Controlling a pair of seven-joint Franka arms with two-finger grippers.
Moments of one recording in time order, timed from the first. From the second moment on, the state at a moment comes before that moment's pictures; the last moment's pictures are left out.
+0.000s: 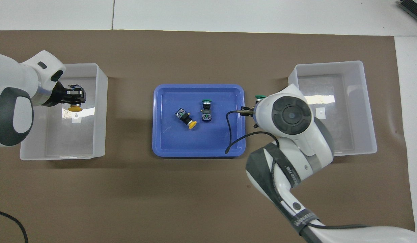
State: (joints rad) left arm 0.00 0.13 -0.01 -2.02 -0.04 2.28 0.05; right arm 0.04 0.16 0.10 -1.91 -0.18 2.22 0.20
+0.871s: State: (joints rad) left arm 0.00 0.17 -0.01 -2.09 -0.04 2.39 0.08; right arm -0.12 0.34 0.10 -1.92 -0.10 2.49 -0.05
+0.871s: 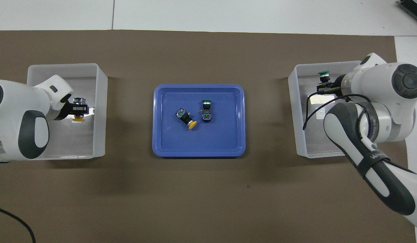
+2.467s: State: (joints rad) left arm -0.36 0.18 -0.04 -1.88 -0.06 2.22 -0.81; right arm 0.00 0.21 0.12 -1.90 -0.10 2.35 0.19
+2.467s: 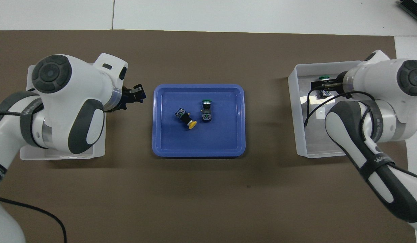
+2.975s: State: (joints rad) left arm -0.42 0.19 -0.04 -1.96 -0.06 2.39 -1.00; right arm 0.23 0.24 0.12 -1.87 -0.10 2.37 0.40
